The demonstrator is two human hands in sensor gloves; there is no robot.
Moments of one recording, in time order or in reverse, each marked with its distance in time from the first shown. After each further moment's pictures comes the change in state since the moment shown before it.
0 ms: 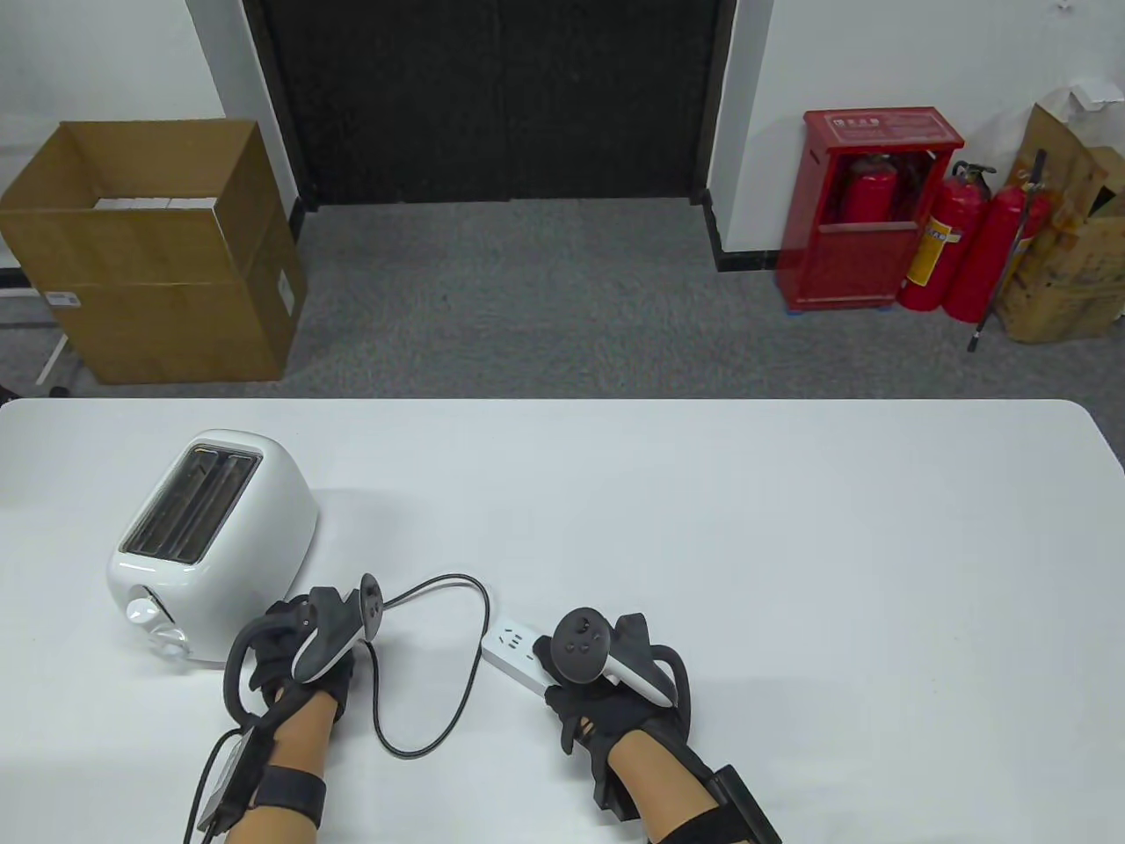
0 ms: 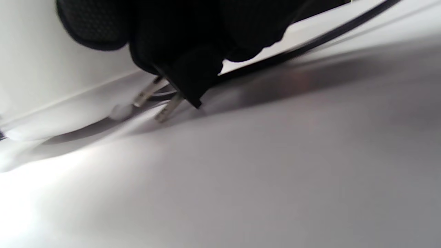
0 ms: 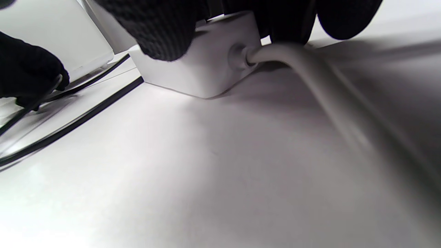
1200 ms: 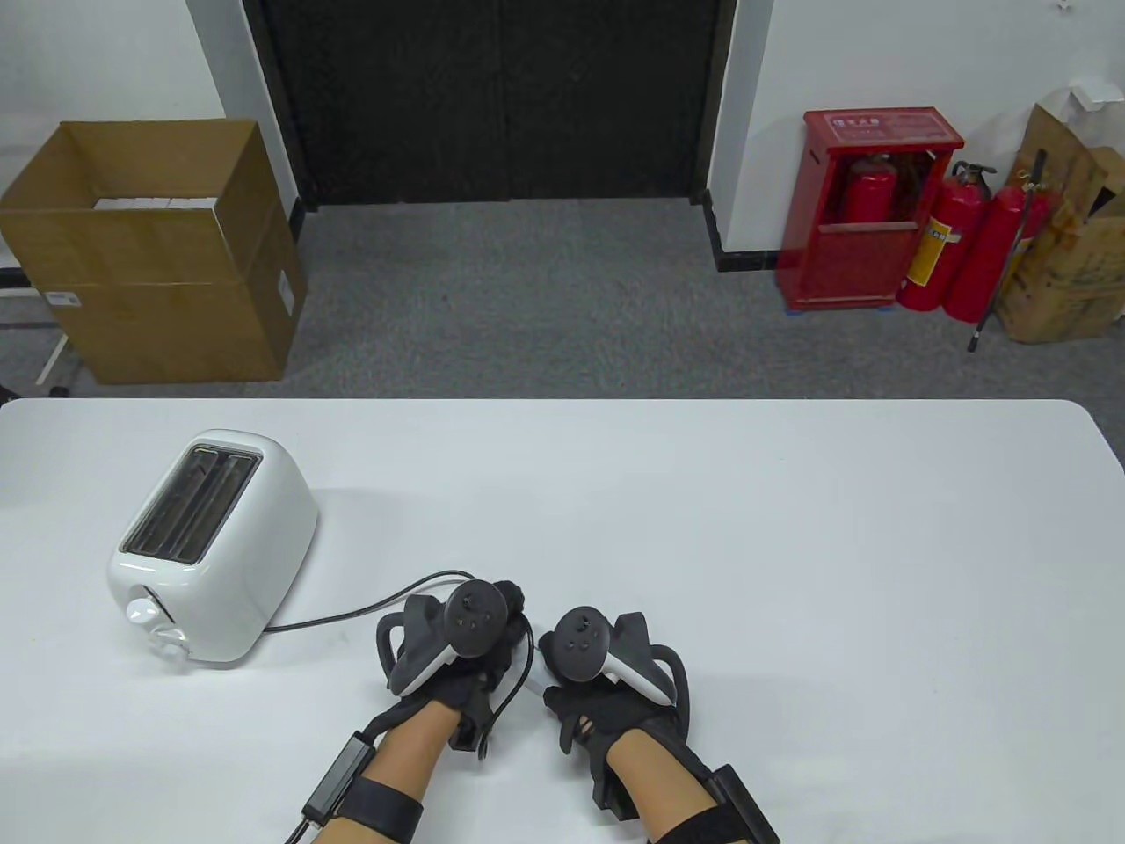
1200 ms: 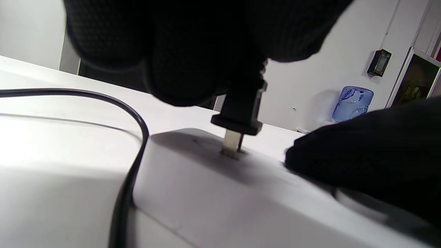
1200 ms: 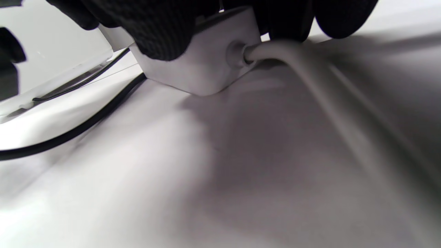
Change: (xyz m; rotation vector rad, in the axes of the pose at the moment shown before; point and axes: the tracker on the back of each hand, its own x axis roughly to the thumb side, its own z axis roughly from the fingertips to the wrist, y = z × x) left_hand 0.107 0.069 0.054 0.191 -0.436 0.615; right_hand 0.000 0.001 -0.002 0.020 0.003 -0.006
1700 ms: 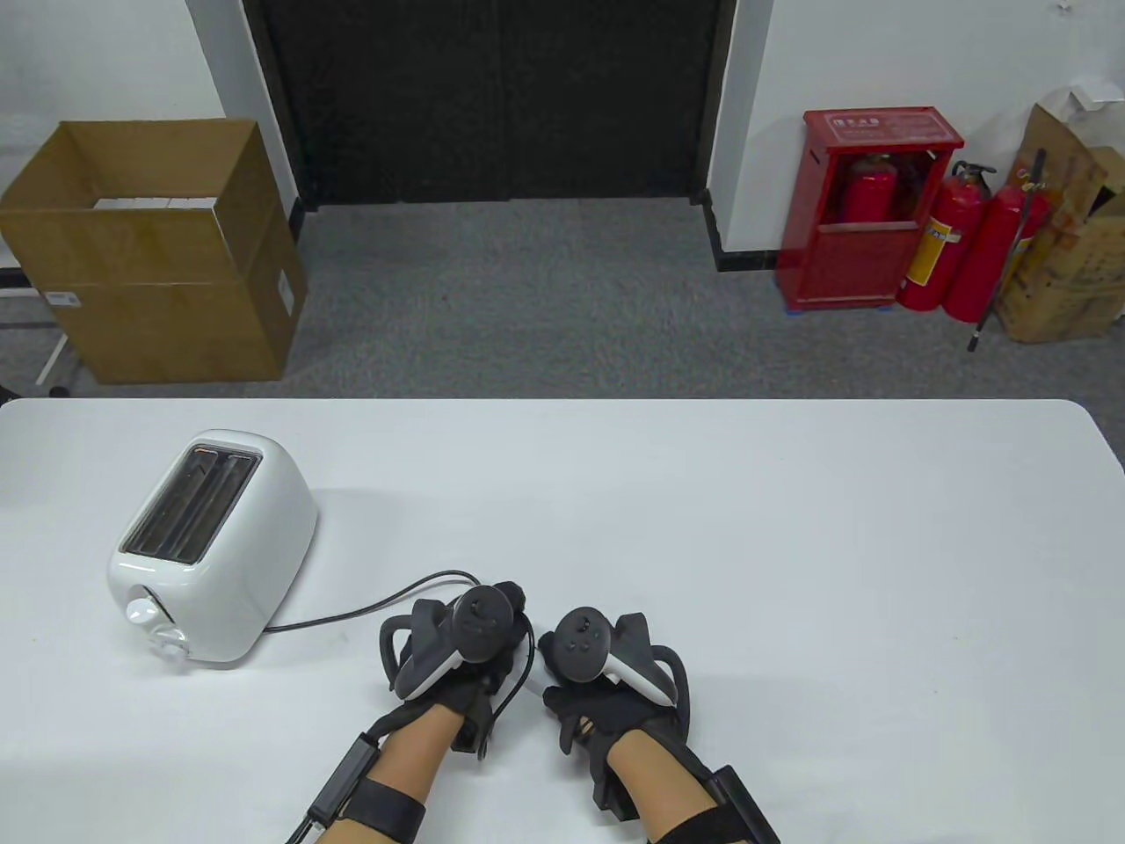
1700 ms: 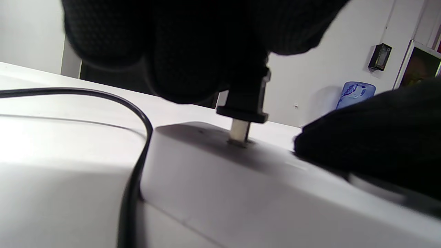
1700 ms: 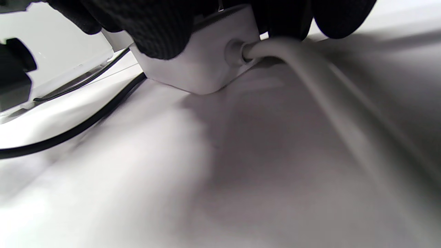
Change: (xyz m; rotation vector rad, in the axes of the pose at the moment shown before) left_hand 0.000 -0.005 0.000 0.002 0.001 -0.036; right_hand -0.001 0.001 0.000 0.001 -0.002 -0.004
